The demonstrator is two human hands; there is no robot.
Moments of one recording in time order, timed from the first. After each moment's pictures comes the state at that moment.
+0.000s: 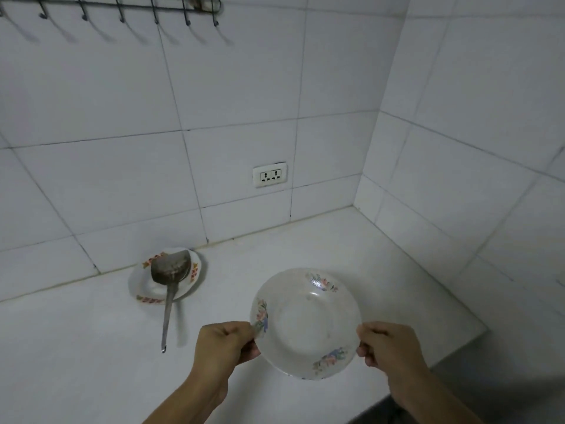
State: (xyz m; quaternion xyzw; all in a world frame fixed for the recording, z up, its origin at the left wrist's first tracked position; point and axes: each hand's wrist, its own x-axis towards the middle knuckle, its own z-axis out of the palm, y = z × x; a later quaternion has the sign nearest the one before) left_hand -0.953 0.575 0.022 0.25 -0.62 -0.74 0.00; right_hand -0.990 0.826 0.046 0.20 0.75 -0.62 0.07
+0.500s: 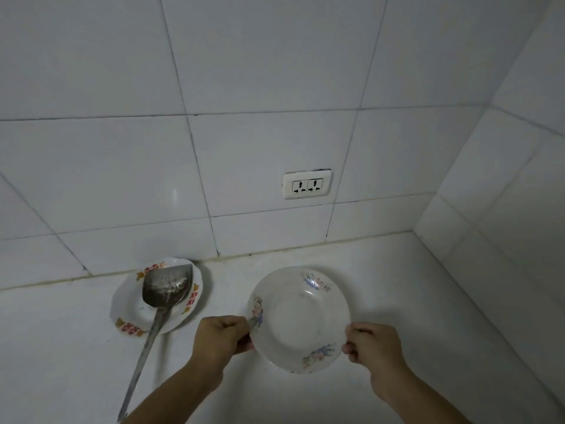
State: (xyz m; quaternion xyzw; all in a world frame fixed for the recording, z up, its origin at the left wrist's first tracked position) left_hand -1.134 0.520 -0.054 0.38 -0.59 -0.71 0.02; right_hand -1.213 0.756 -0.041 0.19 0.74 -0.62 0.16
